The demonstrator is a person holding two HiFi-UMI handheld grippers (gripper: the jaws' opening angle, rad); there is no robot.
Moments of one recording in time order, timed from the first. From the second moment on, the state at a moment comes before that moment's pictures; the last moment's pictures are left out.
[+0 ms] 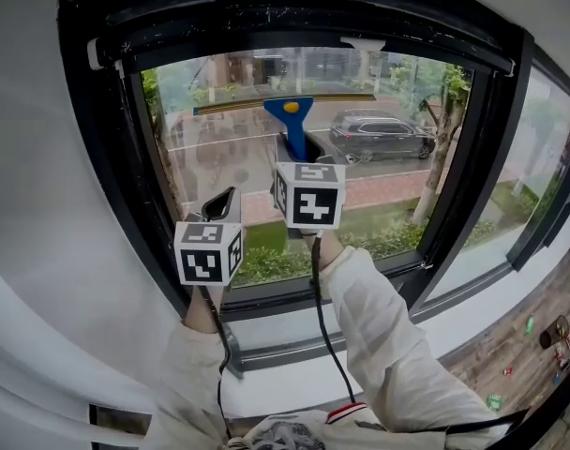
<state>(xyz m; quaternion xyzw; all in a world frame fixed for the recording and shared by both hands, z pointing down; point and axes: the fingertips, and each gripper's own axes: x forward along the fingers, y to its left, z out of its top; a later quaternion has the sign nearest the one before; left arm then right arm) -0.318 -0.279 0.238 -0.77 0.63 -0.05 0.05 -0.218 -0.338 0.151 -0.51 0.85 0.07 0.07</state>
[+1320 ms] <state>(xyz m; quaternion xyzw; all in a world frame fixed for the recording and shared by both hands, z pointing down) -0.318 -0.261 0.402 -0.76 0.64 -0.07 -0.03 -0.218 -0.323 0.356 -0.51 0.86 0.00 0.00</state>
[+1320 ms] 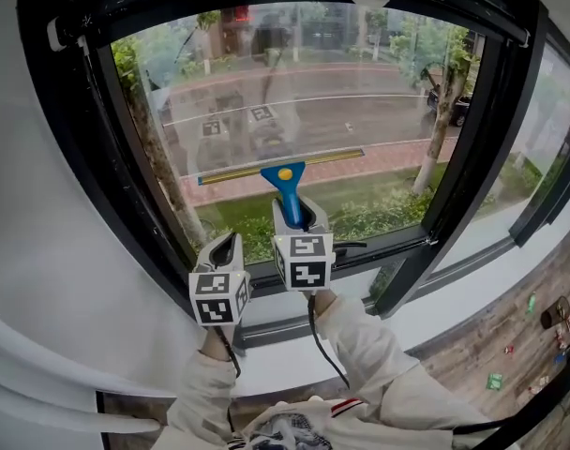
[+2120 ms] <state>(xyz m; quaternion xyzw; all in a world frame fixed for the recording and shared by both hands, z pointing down) -0.313 -0.252 0.477 -0.77 0.63 -0.09 -0.08 -0.216 -0.318 0.444 -0.50 0.86 -0.04 -0.04</state>
